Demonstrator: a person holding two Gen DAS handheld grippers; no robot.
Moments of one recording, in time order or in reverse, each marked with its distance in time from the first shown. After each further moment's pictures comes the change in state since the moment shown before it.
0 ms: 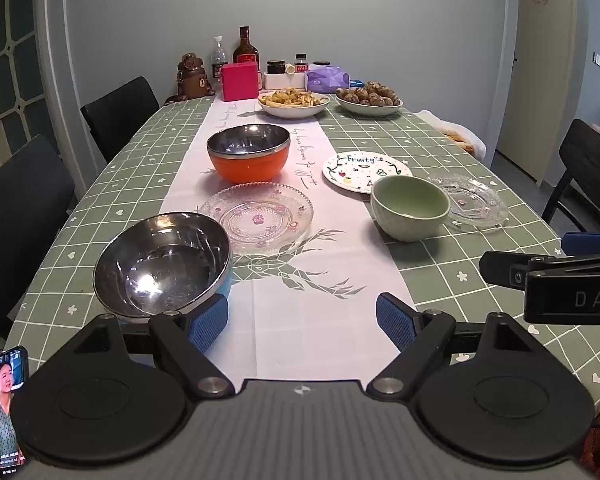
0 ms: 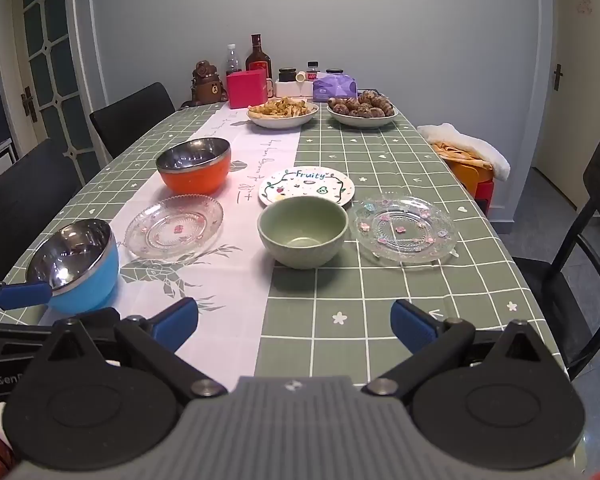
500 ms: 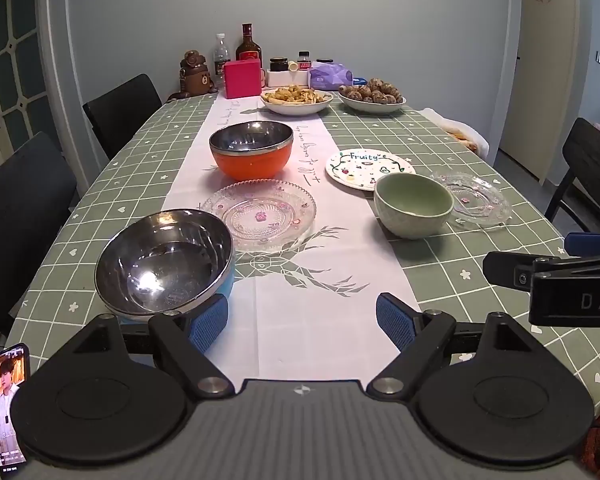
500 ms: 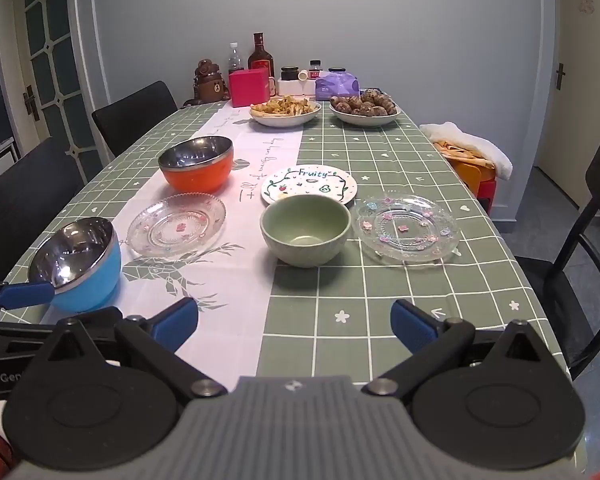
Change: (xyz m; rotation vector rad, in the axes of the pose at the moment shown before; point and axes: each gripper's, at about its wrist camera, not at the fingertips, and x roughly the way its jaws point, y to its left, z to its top) left arm 0.003 0.002 -0.001 -0.006 0.009 0.005; right arm 0.001 0.002 -0.001 -0.002 0.006 0.010
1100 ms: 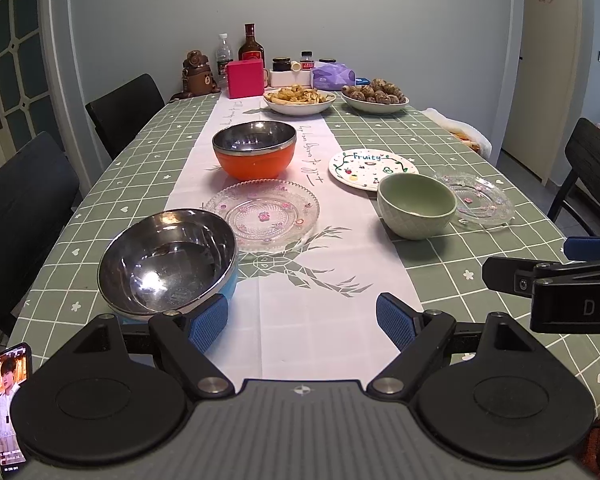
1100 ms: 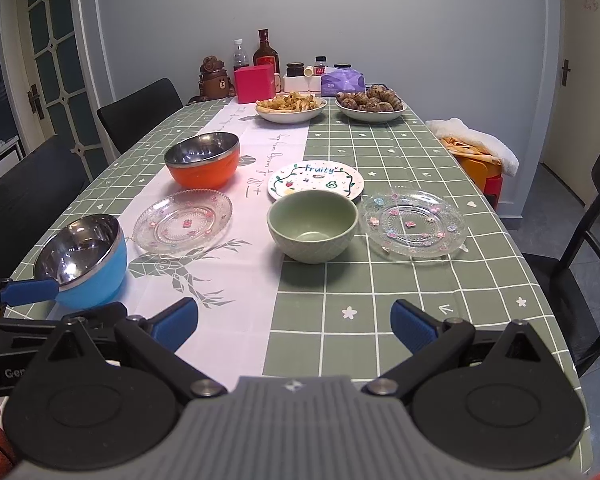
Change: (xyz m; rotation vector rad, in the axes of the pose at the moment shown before) left arm -0.002 0.002 0.002 -0.008 0.003 0.006; right arm 0.002 0.001 -0.001 0.001 0.008 0.017
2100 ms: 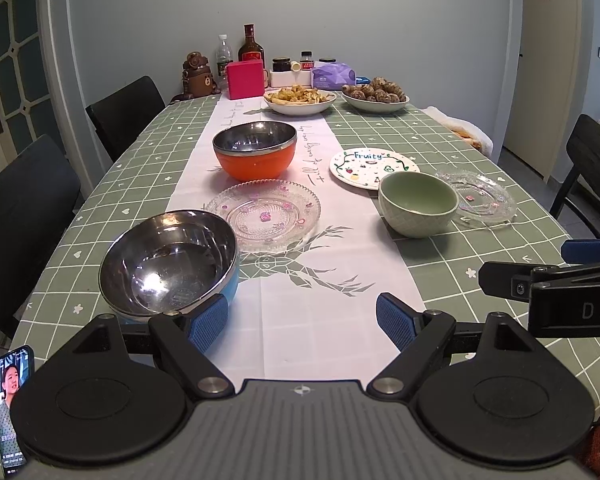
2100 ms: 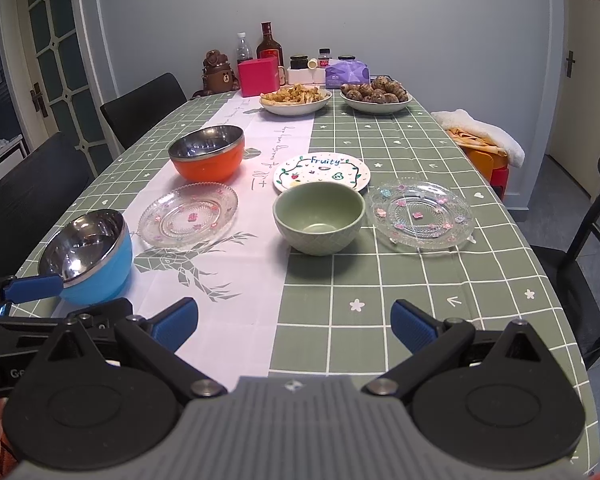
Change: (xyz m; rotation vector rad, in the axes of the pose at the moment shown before) left arm 0.000 -0.001 0.000 0.017 -0.001 0.009; right arm 0.004 0.000 0.000 0.011 0.024 0.020
